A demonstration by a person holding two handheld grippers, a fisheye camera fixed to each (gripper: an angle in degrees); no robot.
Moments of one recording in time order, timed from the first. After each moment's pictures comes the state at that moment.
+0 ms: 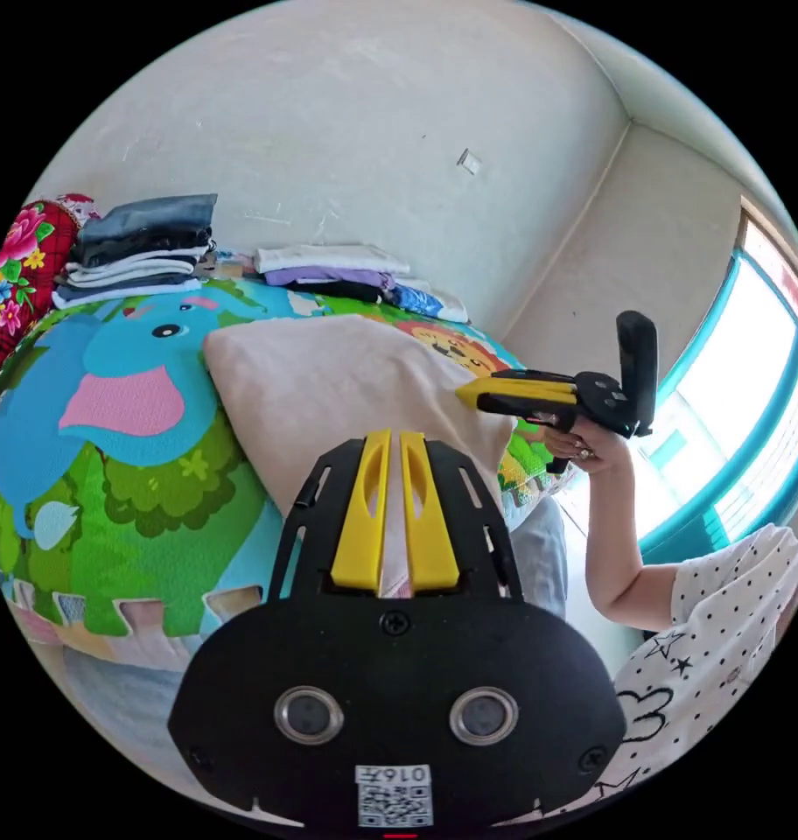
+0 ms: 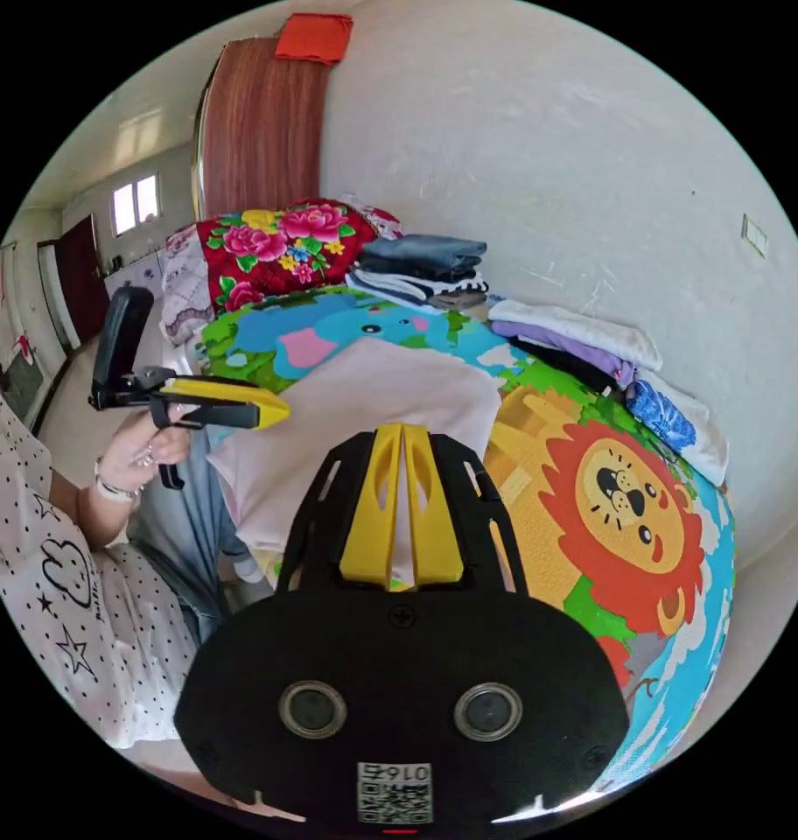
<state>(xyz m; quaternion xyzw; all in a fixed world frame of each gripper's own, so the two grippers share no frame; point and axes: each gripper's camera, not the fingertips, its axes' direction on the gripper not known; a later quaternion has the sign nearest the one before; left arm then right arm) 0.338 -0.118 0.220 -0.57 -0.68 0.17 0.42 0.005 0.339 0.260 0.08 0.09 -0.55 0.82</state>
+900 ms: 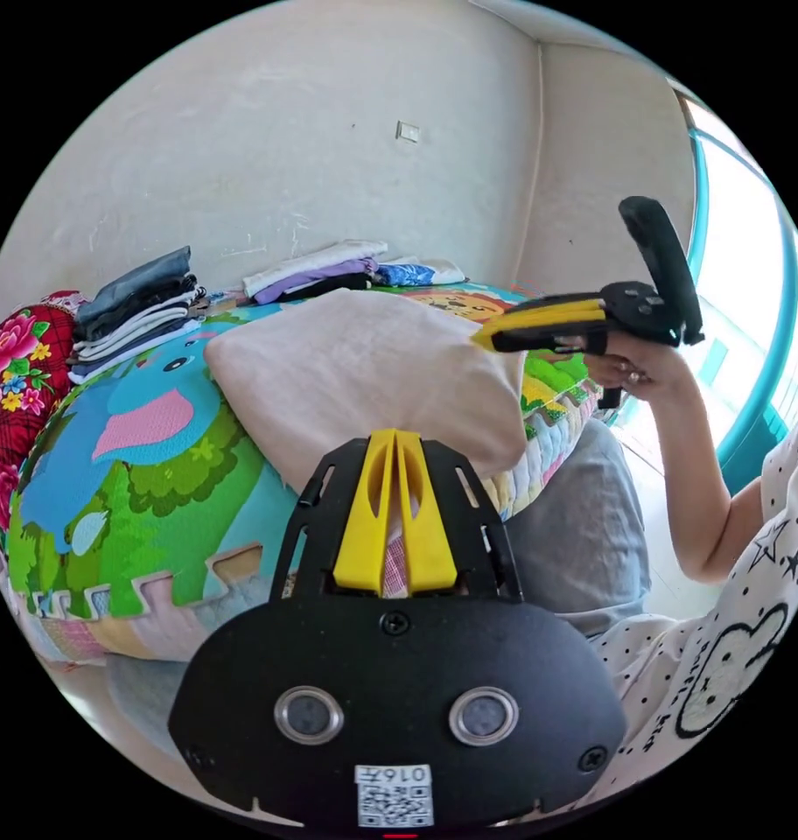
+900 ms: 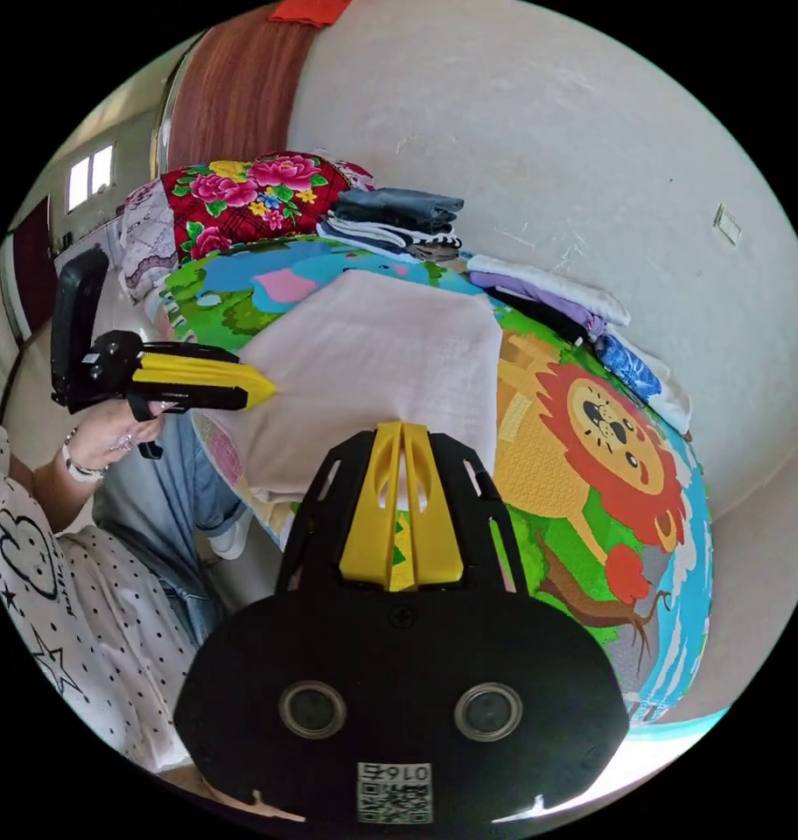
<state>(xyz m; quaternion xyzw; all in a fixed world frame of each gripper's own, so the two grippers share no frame) 0.358 -0.014 0.233 -0.64 -0.63 0.27 0.34 0.062 0.380 0.286 0.12 0.14 -0.54 0.82</state>
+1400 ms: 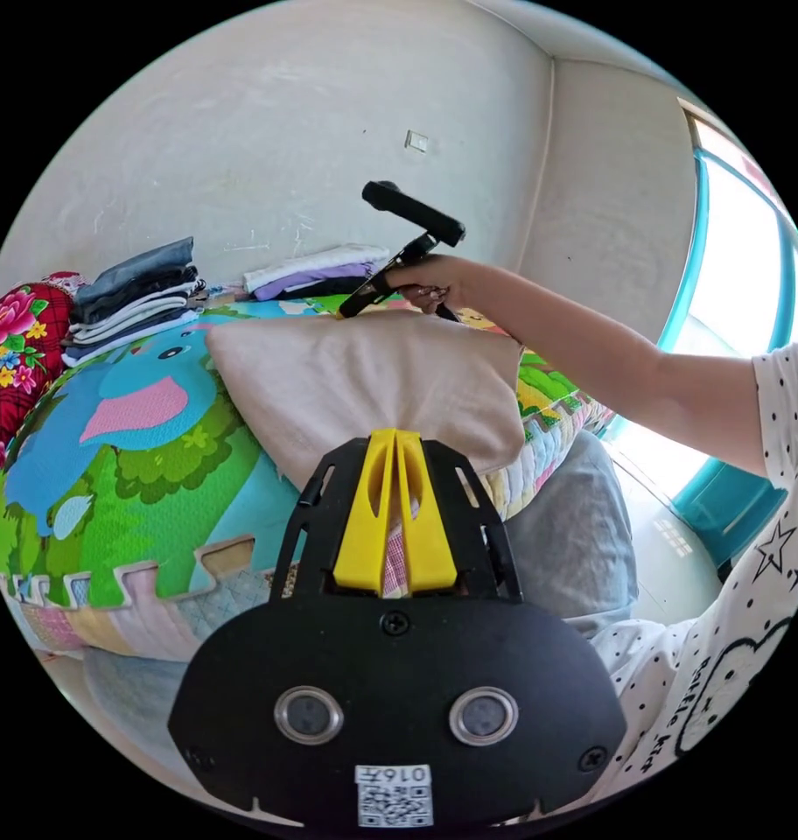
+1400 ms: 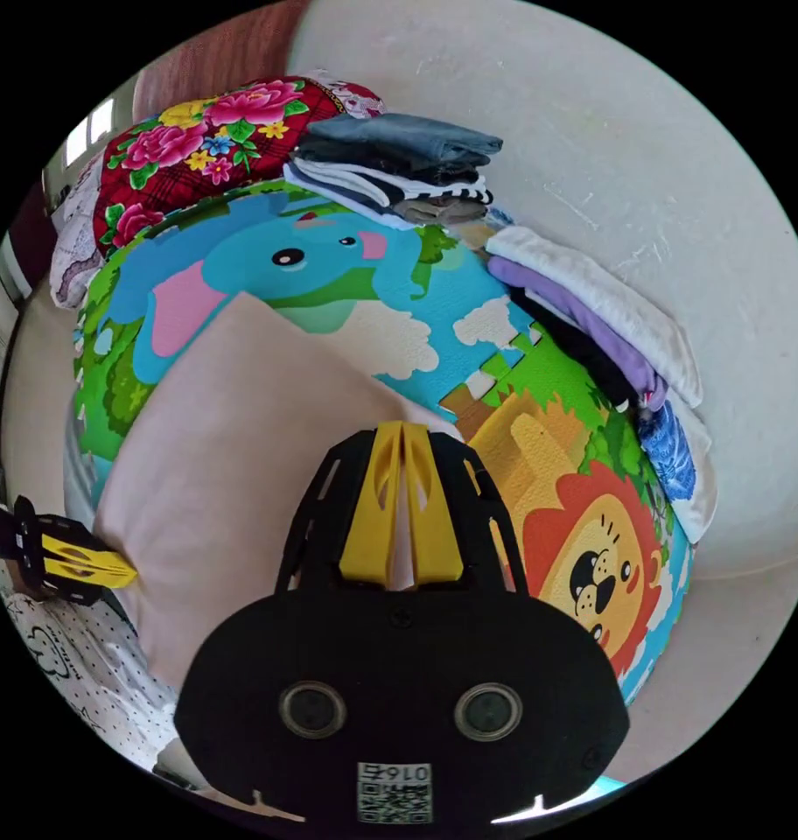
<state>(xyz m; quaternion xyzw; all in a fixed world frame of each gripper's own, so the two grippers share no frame) 0.368 -0.012 0.220 -0.63 -0.63 0.25 0.38 -0.004 0.139 0.416 -0.01 0.19 -0.54 0.82</state>
